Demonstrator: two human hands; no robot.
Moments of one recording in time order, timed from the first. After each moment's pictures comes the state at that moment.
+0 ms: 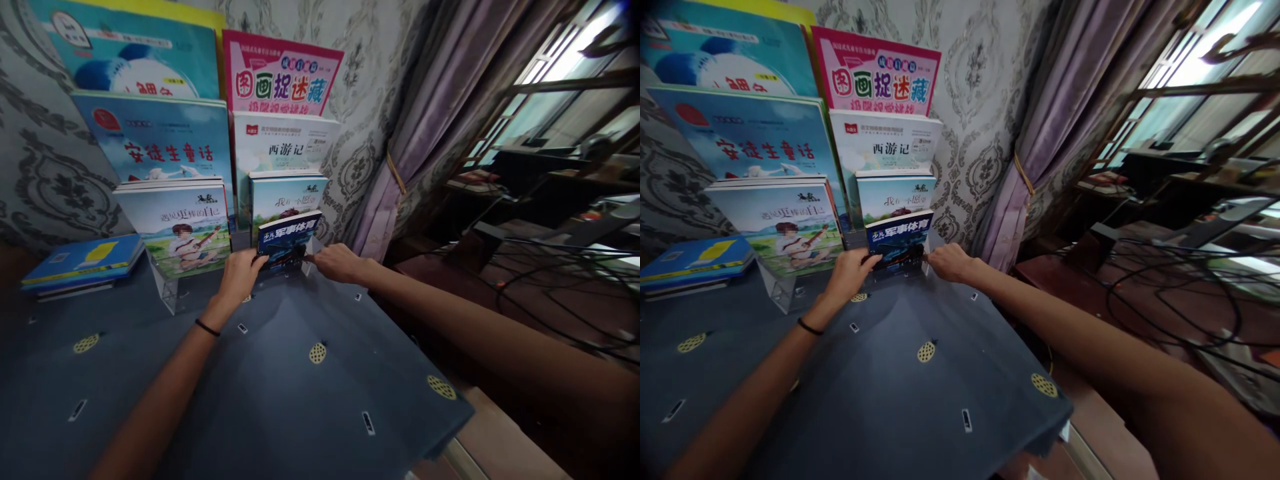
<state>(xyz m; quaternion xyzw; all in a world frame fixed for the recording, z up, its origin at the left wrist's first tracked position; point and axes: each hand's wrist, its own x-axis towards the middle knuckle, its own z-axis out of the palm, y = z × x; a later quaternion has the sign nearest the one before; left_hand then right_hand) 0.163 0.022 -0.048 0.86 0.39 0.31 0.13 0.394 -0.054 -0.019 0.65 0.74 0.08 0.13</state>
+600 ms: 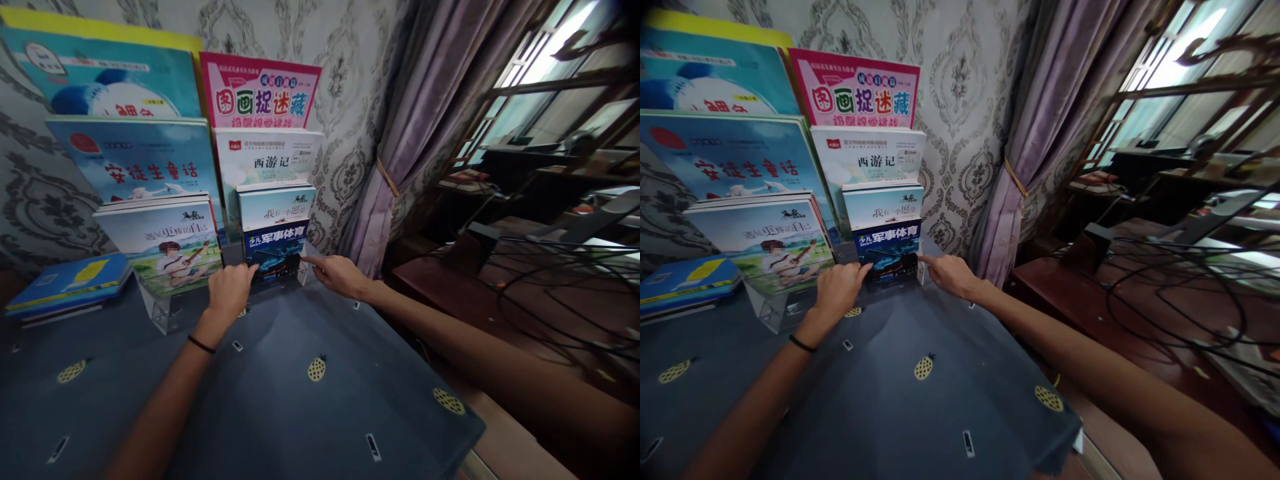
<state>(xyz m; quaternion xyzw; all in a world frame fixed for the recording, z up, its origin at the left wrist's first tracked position) 0.169 0.007 -0.032 0.85 0.51 0.12 -0.08 0.410 -0.073 -0.031 0.70 0.71 0.06 -0.03</state>
